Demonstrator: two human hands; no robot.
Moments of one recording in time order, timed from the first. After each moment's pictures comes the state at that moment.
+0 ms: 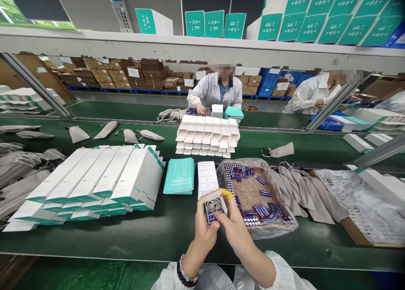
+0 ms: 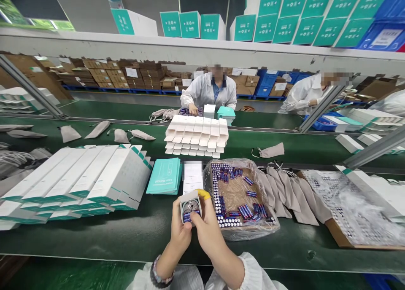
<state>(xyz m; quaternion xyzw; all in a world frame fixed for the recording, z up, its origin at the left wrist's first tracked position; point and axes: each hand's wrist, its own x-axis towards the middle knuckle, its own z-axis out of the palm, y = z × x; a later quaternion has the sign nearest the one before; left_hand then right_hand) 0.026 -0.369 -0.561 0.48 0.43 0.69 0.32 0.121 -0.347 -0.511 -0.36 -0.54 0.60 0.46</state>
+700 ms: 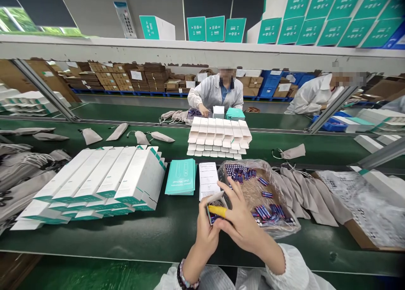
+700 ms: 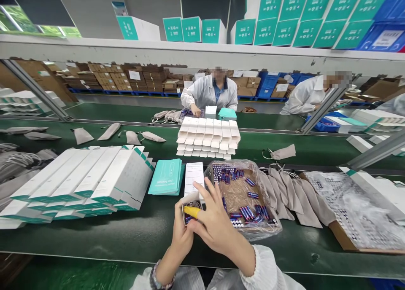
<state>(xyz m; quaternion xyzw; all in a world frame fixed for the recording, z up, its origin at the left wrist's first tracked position) 0.027 -0.377 -0.560 0.49 0.46 0.67 0.32 0.160 -0.324 -0.476 -0.26 -0.88 0.24 0.32</state>
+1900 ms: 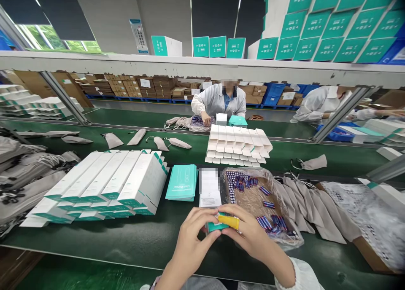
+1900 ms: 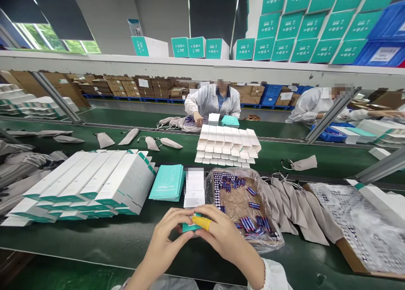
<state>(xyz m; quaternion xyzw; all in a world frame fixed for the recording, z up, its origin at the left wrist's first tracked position) -0.012 -0.394 -0.485 0.64 0.55 0.46 0.27 0.183 -0.308 -0.483 -0.17 -0.90 0.23 0.33</state>
